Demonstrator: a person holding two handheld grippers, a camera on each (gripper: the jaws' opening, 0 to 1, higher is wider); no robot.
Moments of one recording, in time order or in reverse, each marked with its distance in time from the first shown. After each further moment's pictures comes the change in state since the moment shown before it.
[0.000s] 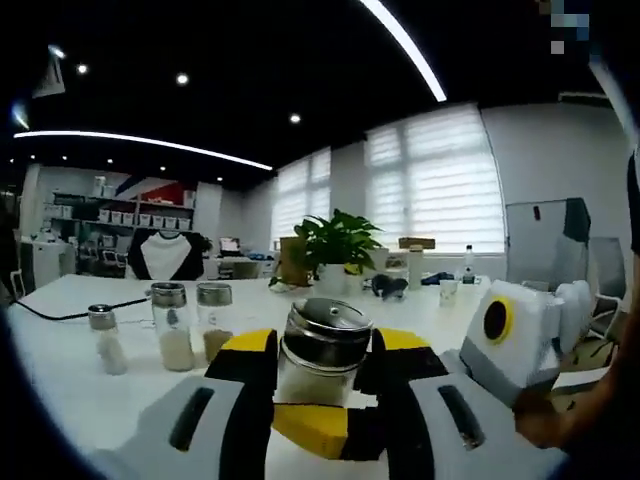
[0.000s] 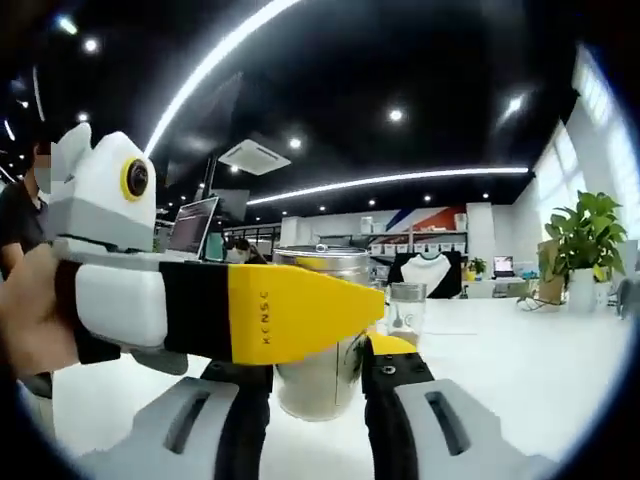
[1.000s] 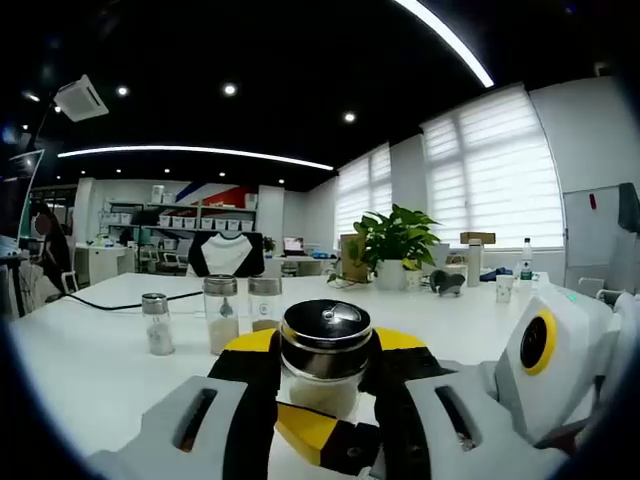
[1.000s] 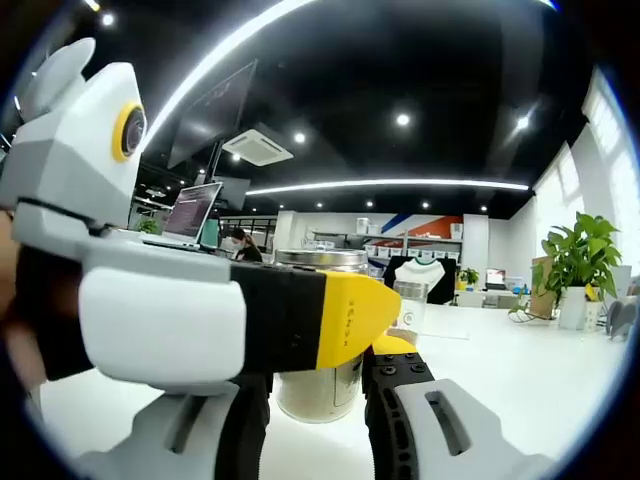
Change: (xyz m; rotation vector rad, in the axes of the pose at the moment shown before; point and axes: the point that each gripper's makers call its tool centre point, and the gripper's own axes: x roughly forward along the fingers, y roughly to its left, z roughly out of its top) left arm -0.013 0.008 -0.007 0.047 0.009 0.225; right arm -0.004 0.011 -0.008 -0.071 0.022 -0.010
